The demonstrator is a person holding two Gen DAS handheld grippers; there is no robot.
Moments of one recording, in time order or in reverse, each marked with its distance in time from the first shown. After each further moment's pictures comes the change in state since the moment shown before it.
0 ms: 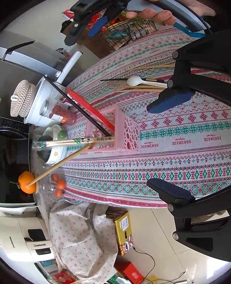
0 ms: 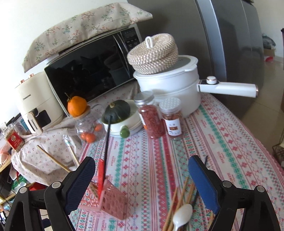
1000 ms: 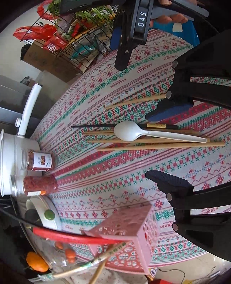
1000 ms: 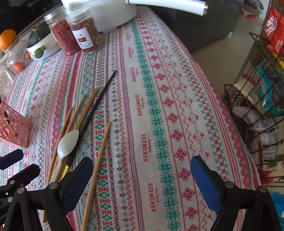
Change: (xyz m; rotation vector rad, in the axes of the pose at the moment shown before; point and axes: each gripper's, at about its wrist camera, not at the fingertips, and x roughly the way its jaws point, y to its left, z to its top) left arm 0.096 -0.147 0.015 0.257 0.171 -0.129; right arm 0.032 -0.146 -0.044 -0.017 0.525 -0.265
